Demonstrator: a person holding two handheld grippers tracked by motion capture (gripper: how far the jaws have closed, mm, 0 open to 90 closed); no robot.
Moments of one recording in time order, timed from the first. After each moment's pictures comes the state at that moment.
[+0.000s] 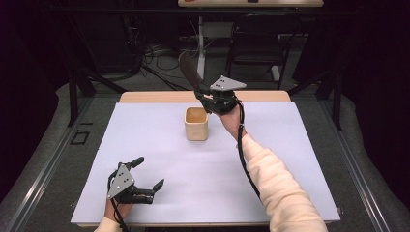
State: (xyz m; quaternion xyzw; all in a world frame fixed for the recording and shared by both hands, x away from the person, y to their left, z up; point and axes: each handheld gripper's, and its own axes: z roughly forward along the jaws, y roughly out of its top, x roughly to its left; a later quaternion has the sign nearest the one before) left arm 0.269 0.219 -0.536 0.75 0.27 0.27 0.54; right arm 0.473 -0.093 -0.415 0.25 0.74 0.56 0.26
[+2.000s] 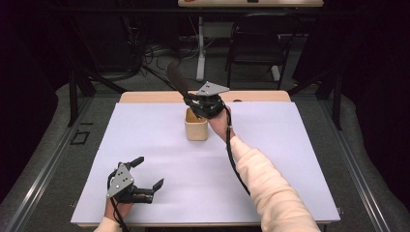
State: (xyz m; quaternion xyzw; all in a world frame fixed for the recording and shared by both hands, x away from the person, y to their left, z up) left arm 0.270 0.220 -0.536 0.75 0.27 0.26 0.55; right arm 0.483 -0.059 -0.441 0.24 0.76 0.55 0.25
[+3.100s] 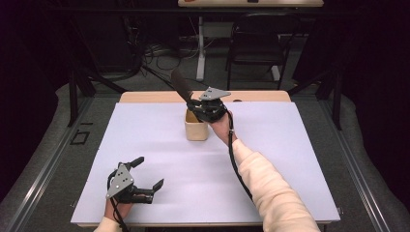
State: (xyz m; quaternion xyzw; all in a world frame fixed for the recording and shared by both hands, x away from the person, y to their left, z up) left arm 0.270 0.221 -0.536 0.75 0.27 0.26 0.55; right arm 0.486 -0.067 -0.463 0.25 0.77 0.54 0.22
